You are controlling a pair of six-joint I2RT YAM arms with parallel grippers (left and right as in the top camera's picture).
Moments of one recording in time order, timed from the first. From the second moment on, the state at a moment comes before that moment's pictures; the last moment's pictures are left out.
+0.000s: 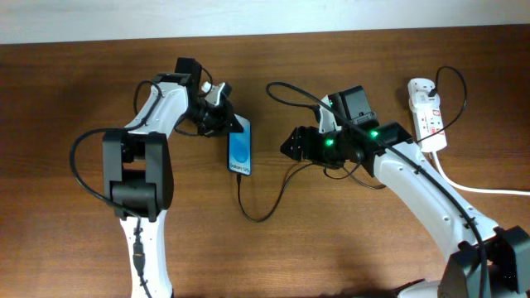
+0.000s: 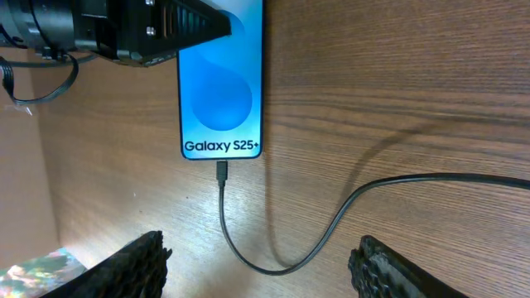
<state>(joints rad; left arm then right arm) -0.12 2.35 1.82 -0.96 0.70 -0.13 0.34 1.58 1.16 -0.64 -0.49 0.55</state>
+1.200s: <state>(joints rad) -0.07 1.98 1.89 -0.98 -0.01 -0.17 0.34 1.58 1.16 -0.63 -0.47 0.52</state>
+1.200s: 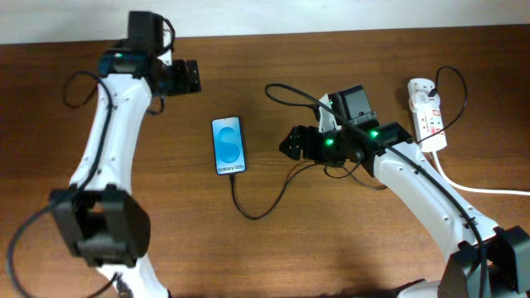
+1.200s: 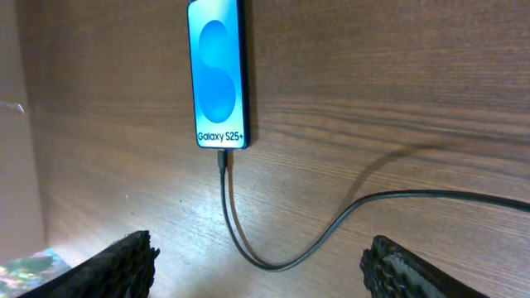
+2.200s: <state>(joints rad) -0.07 1.80 1.90 -0.96 -0.01 -0.17 -0.68 1.47 1.62 -1.06 -0.40 0.28</state>
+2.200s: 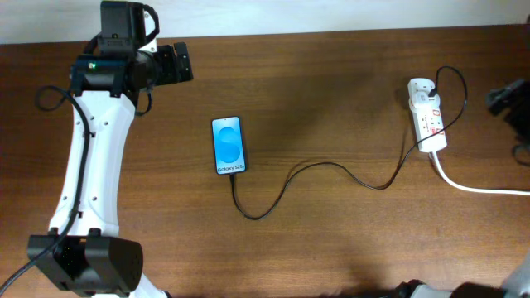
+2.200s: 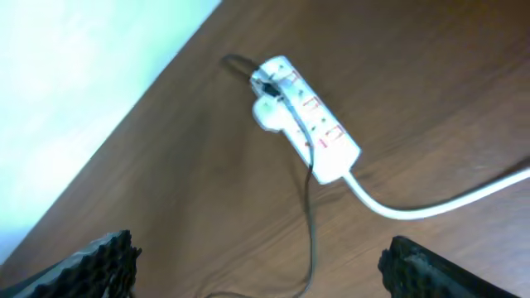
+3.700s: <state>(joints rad) -0.07 1.80 1.90 -0.96 -0.01 -0.17 -0.53 2.22 1.64 -0.64 -0.24 0.22</state>
